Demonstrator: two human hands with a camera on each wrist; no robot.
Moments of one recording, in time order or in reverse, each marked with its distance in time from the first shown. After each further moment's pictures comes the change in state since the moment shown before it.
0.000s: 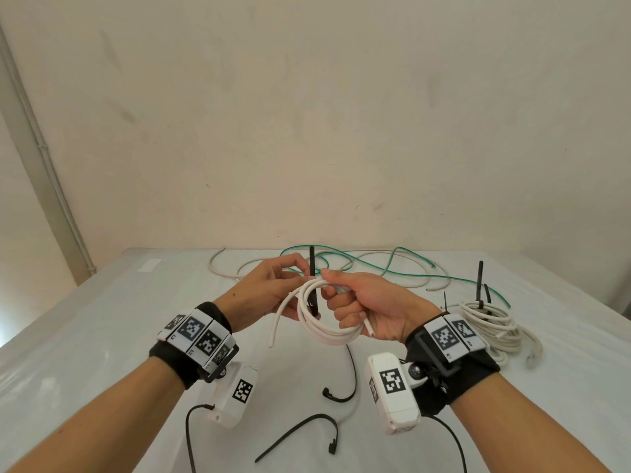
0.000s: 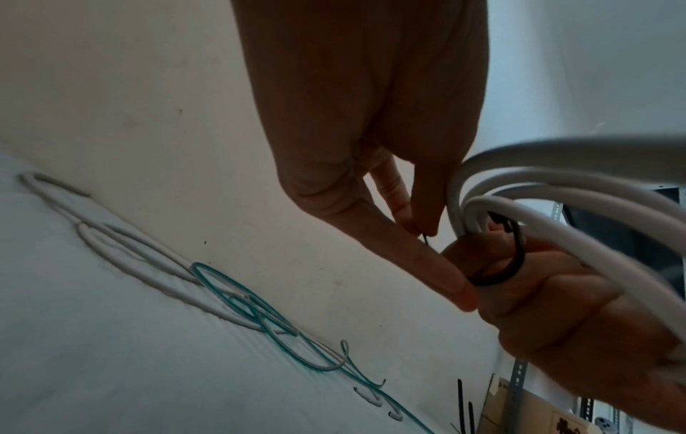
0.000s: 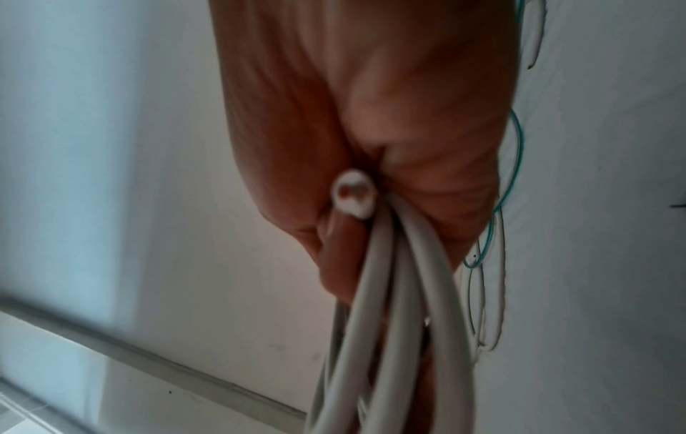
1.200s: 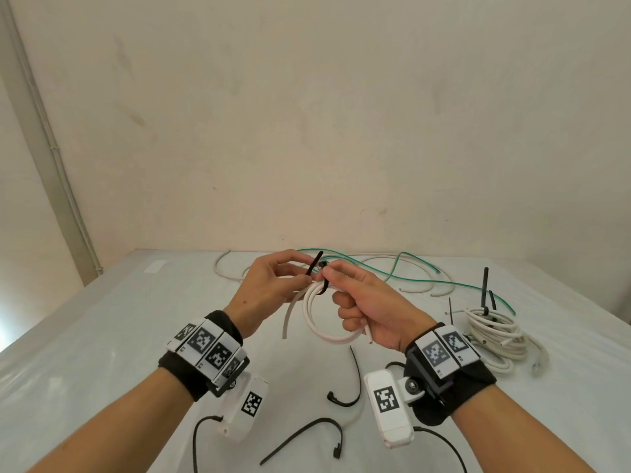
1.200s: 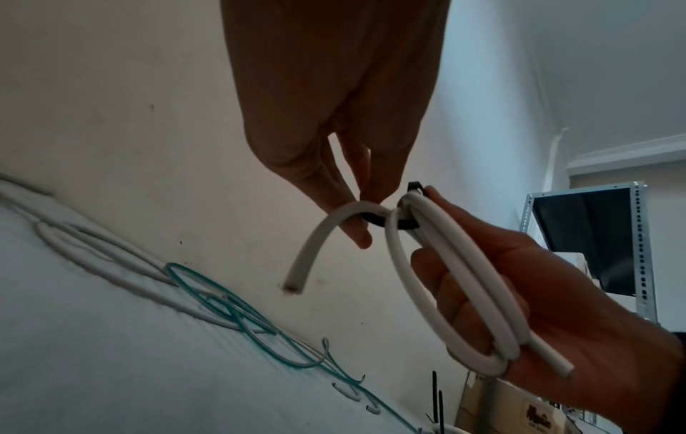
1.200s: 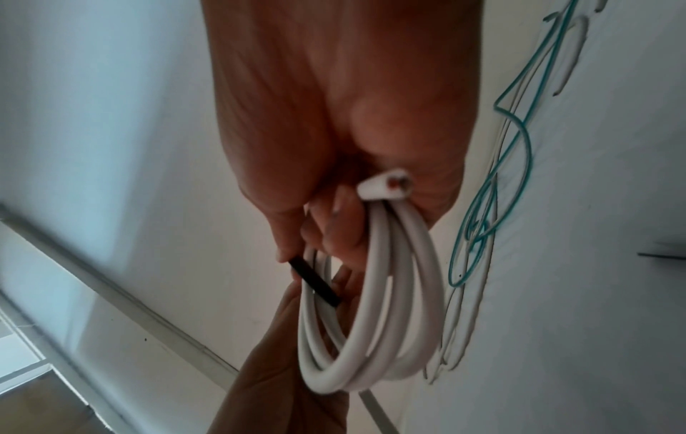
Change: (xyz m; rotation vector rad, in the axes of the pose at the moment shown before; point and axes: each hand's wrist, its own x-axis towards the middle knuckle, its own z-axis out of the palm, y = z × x) left_hand -0.003 0.000 0.006 -0.011 0.263 0.126; right_hand 0.003 0.009 0.005 -0.263 0.100 -0.331
